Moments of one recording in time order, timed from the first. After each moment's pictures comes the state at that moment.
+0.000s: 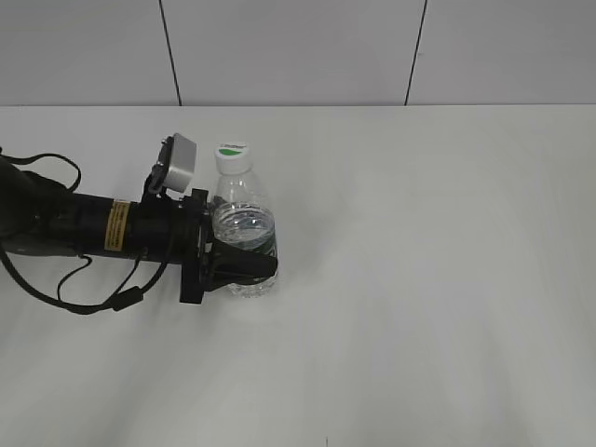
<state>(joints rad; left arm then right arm) -0.20 2.22 -0.99 1.45 -1.17 -0.63 -0.15 -0.01 -0.51 0.02 1.09 -0.15</state>
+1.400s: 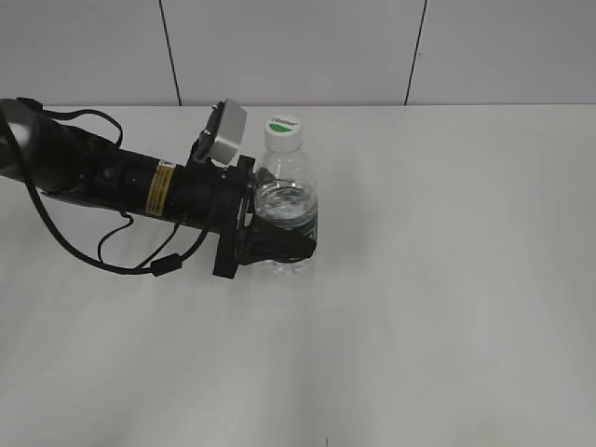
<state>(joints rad) -0.30 2.21 -1.20 1.60 -1.15 -0.76 -0.15 0.45 -0.72 0.18 1.18 -0.11</state>
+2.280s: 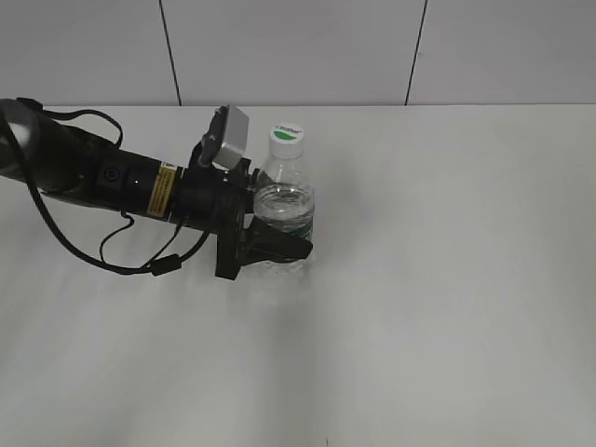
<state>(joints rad) -0.30 2.21 -1.20 1.60 -1.07 -0.75 -0.15 1.01 -0.96 0.43 1.22 -0.03</state>
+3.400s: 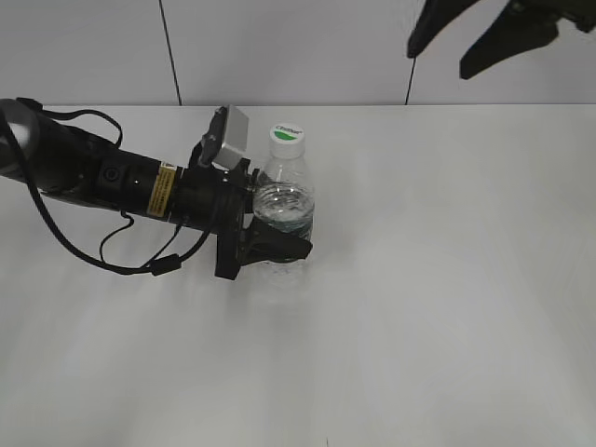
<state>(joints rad) -0.30 2.21 -1.20 1.60 -1.07 -0.75 0.35 1.70 -1.68 0.31 1.22 0.24</state>
